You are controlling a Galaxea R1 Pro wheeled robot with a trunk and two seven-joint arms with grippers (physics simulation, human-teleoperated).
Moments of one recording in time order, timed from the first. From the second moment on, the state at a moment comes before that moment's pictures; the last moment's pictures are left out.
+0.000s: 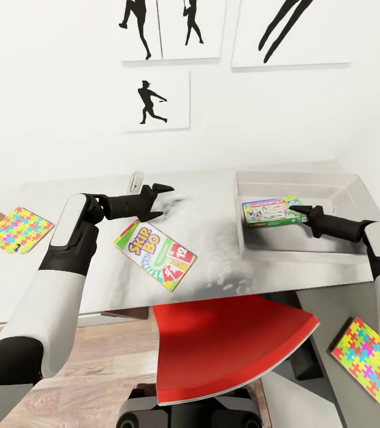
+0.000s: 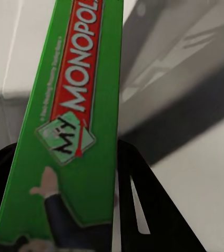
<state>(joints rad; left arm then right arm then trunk) -1.12 -0.01 -0.03 -1.15 1.63 0.94 0.59 -1.17 -0.37 -0.34 -0.66 -0.67 1.03 0.44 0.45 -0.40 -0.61</state>
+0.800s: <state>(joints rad) -1.12 -0.01 -0.03 -1.15 1.63 0.94 0.59 -1.16 -0.37 -0.35 -0.66 -0.71 1.04 0.44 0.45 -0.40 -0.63</state>
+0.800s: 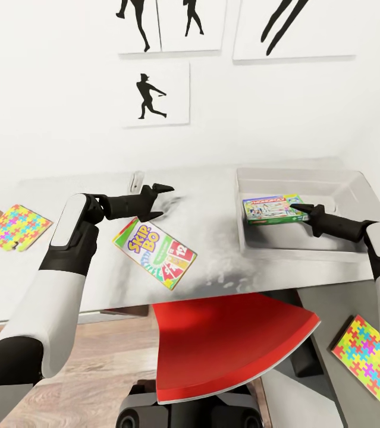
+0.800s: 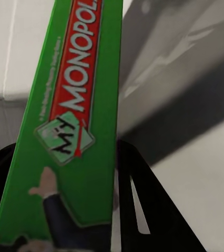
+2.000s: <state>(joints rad) -1.12 -0.01 -0.03 -1.15 1.63 0.94 0.59 -1.16 -0.38 -0.35 -0.66 -0.67 1.03 0.44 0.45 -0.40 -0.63</state>
